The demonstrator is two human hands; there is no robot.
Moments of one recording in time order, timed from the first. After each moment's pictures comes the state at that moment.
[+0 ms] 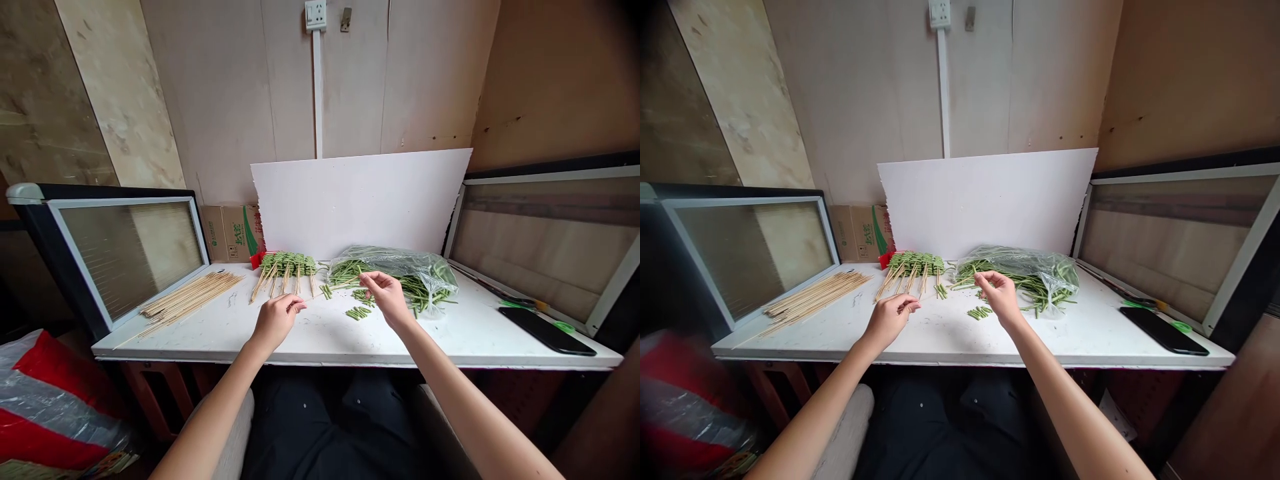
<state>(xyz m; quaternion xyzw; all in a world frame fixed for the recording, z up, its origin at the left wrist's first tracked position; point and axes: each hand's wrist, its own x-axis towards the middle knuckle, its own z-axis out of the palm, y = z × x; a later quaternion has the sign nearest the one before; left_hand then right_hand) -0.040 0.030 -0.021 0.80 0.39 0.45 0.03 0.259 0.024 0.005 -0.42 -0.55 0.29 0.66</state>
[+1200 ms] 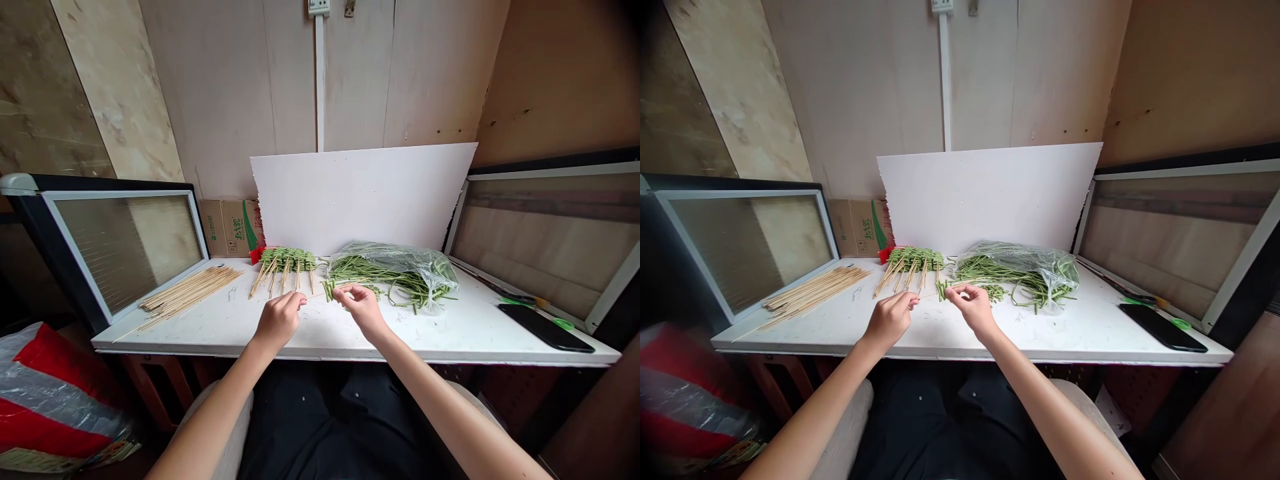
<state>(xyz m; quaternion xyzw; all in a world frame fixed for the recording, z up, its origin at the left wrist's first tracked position) -0.035 0.021 -0.025 0.82 0.34 0.43 -0.13 0.202 0.014 -0.022 -0.38 -0.57 0.35 0.64</state>
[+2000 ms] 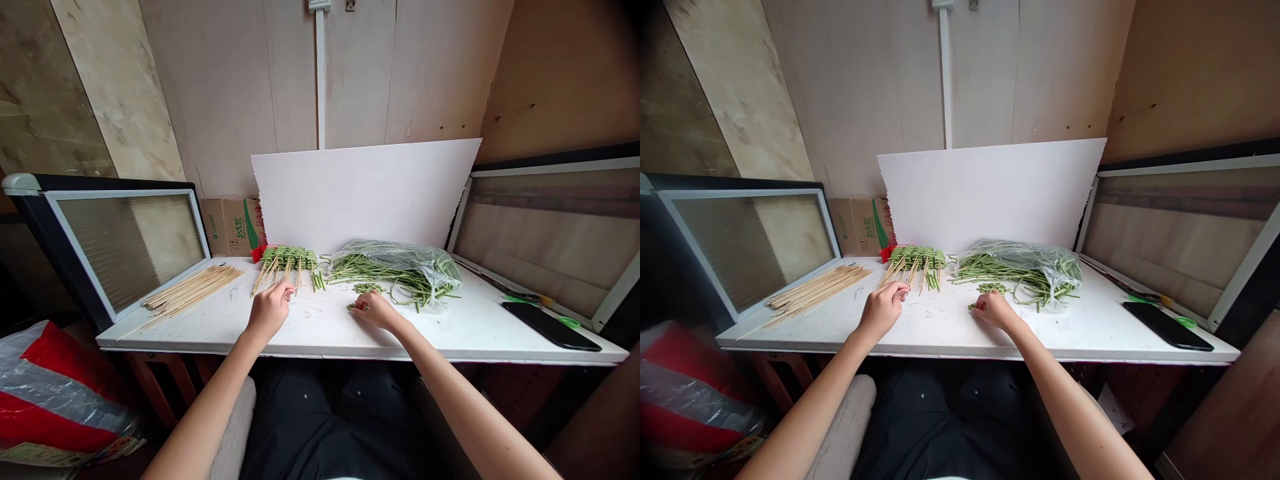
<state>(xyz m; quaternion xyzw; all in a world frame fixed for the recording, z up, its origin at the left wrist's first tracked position) -0.058 0.039 -0.021 0.79 0.39 0.46 -0.09 0.293 0.071 -0.079 -0.56 -0.79 0.04 0.23</state>
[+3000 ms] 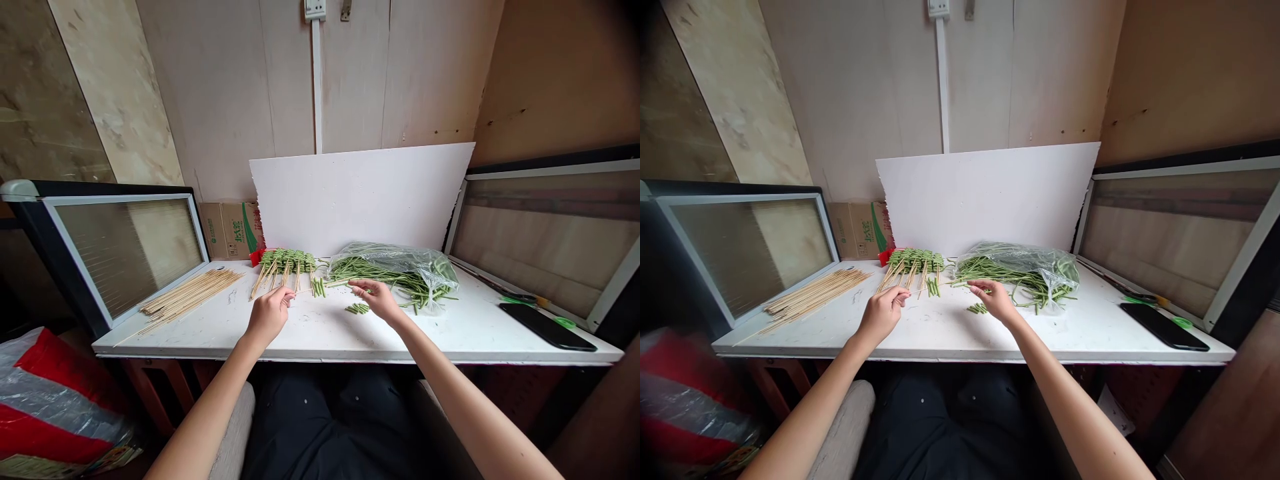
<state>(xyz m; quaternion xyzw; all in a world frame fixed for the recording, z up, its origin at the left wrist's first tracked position) -0.057 0.039 -0.022 0.80 0.39 0.45 -0.06 0.280 0.059 -0.039 -0.47 -0.67 0.26 0.52</state>
